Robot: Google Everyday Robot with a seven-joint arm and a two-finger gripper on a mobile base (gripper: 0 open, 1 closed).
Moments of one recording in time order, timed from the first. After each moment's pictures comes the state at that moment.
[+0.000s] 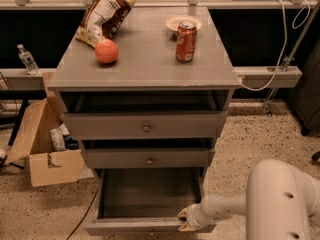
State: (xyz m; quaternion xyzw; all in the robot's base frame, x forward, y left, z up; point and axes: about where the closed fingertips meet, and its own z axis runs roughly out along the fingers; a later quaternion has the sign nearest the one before) arm 0.464 -0.104 0.165 -0.71 0.66 0.14 0.20
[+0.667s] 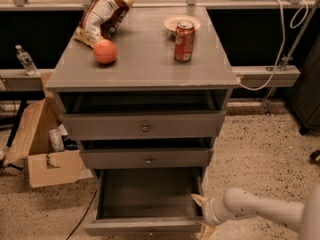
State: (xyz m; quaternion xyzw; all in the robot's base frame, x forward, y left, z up) arm 0.457 -0.151 0.253 -0.71 0.65 0.15 0.24
